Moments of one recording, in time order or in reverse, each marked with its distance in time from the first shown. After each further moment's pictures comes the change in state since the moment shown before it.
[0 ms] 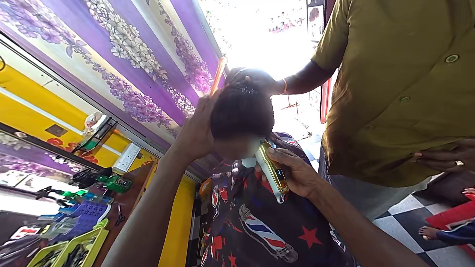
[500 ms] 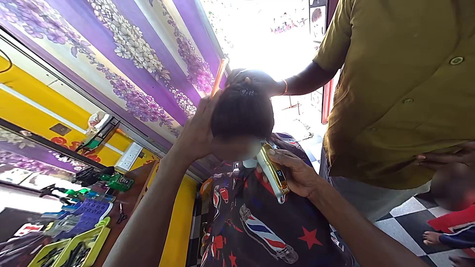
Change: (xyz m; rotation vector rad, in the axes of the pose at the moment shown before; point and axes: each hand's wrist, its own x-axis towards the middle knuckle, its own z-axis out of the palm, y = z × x) left_hand -0.002 -0.002 0.001 0.006 -0.003 -0.001; right_hand 0.002 0.003 -0.009 0.021 -0.048 0.002
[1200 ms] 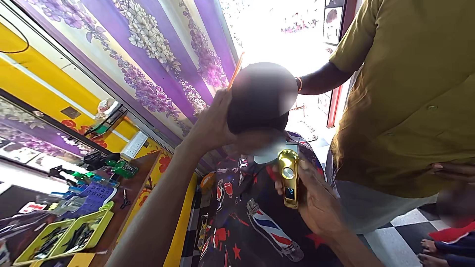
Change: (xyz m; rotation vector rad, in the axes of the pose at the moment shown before) left_hand -0.002 0.001 -0.001 -0.023 -0.003 -0.029; right_hand -0.040 0.037 0.050 -0.240 0.251 -0.410
